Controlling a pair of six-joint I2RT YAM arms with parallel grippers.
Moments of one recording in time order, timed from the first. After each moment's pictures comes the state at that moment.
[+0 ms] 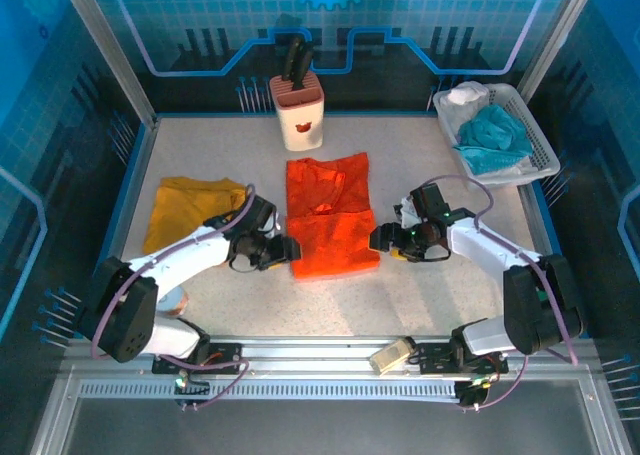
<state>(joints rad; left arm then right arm) -0.46 1.38 0.73 -0.52 0.38 -0.74 0.29 1.41 0.77 -0.56 -0.53 0.49</state>
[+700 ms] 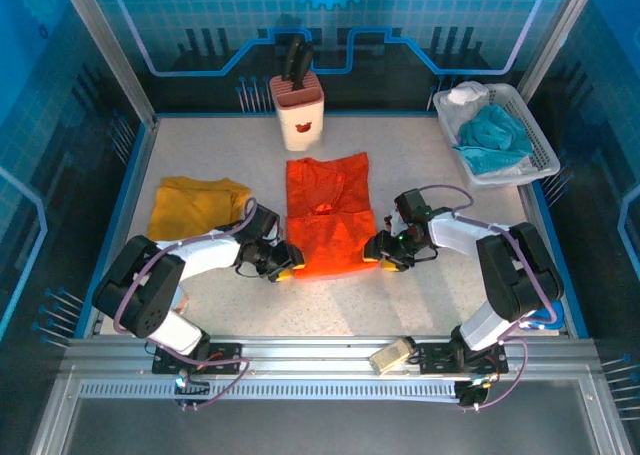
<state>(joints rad) -0.46 1.53 0.66 -0.29 0.48 -0.96 0.35 1.61 0.79 -0.51 -0.54 0.59</state>
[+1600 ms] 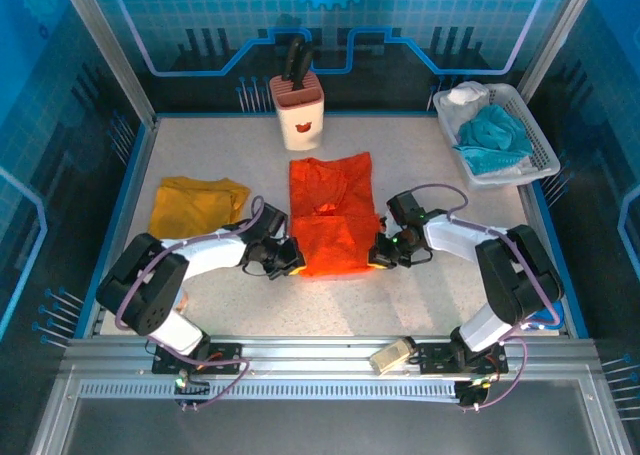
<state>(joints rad) -0.52 1.54 0.69 -0.26 0.44 -1.01 0.42 1.58 0.78 -0.51 -0.47 0.61</state>
